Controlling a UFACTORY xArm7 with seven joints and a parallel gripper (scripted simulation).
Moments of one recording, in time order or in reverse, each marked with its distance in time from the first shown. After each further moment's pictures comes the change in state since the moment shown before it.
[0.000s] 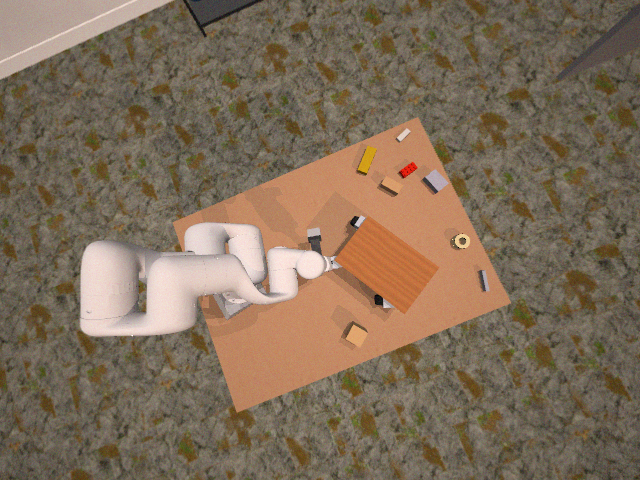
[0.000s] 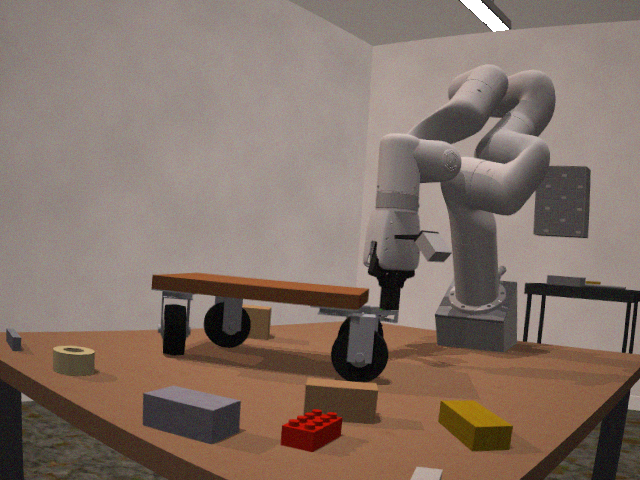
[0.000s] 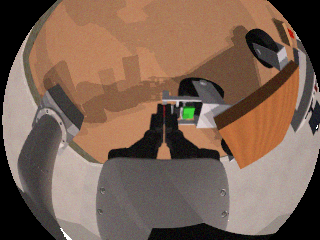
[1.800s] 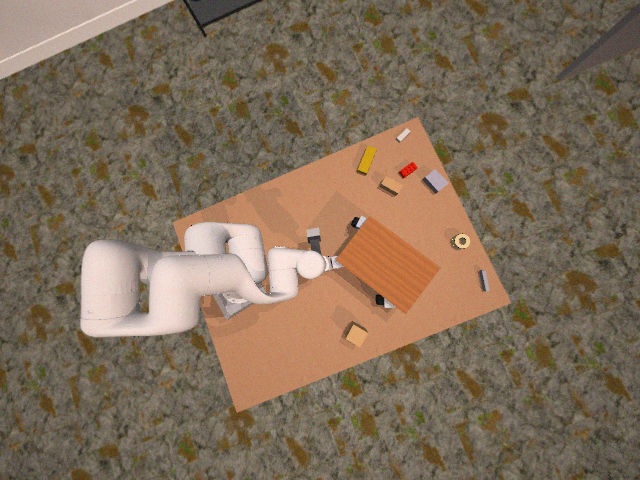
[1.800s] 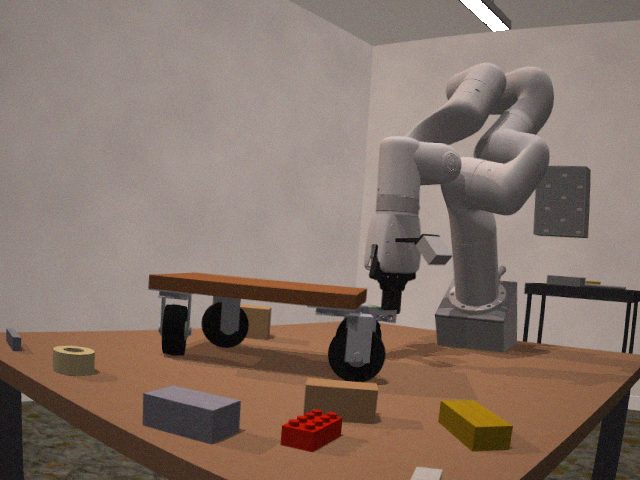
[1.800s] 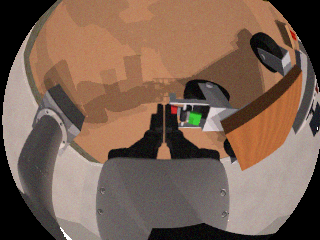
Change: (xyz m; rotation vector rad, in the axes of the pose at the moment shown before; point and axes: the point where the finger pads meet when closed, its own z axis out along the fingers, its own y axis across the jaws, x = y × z) arm 0.001 -0.003 0.005 0.013 0.002 -0.001
